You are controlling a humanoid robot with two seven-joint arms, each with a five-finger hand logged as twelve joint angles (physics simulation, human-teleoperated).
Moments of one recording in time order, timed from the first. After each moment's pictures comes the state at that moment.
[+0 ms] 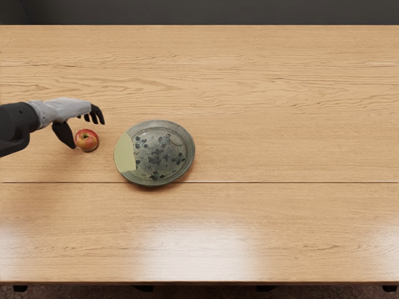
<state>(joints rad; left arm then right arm) -1.21 0.78 0.09 -1.26 1.32 -0.09 0.06 -0.08 0.00 -0.14 0.10 -0.07 -0.03 0.37</state>
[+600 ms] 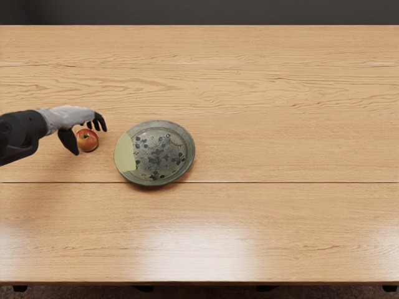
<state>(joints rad) -1.16 0.71 0.09 -1.17 1.32 -0.08 0.06 -0.08 0.00 -0.14 0.10 -0.07 -0.03 0.37</state>
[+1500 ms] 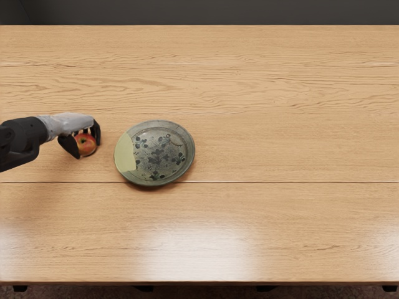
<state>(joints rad) -1.13 0.69 0.09 -1.15 1.33 -0.08 0.06 -0.08 0.00 -0.14 0.10 -0.07 -0.03 0.37</state>
